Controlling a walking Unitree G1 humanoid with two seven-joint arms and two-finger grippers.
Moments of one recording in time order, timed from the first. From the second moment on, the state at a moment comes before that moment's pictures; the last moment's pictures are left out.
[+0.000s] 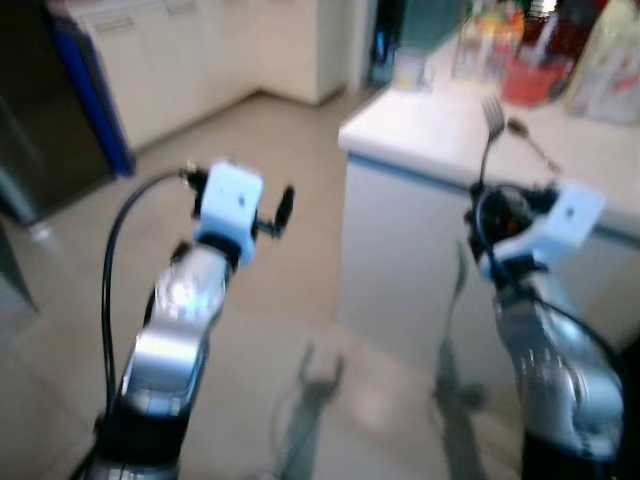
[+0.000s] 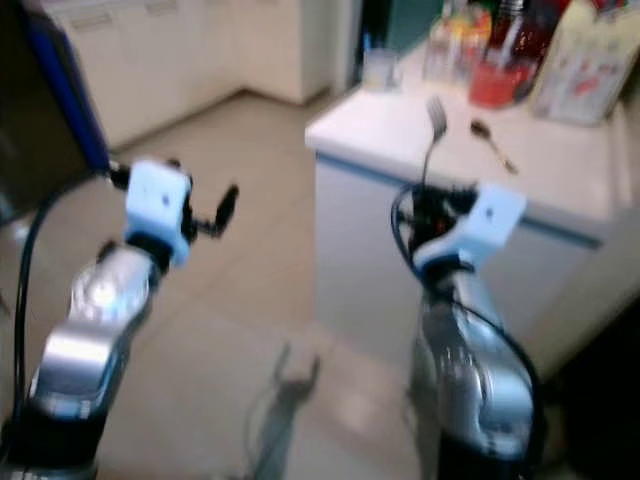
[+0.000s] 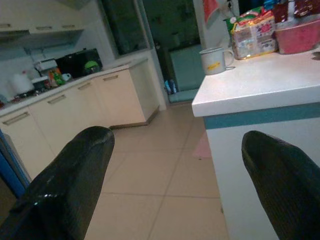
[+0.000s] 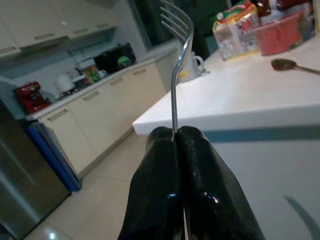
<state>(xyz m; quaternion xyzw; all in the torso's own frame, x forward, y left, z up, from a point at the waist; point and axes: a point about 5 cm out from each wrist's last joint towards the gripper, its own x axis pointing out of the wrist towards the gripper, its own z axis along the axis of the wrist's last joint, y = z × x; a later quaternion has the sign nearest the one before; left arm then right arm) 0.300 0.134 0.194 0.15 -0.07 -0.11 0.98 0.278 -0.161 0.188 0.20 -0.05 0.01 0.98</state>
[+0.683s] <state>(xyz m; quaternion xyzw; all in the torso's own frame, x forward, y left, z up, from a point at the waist) 0.302 0.139 0.196 0.15 -0.07 -0.08 0.98 0.282 -0.158 0.185 0.19 -0.03 0.01 0.98</state>
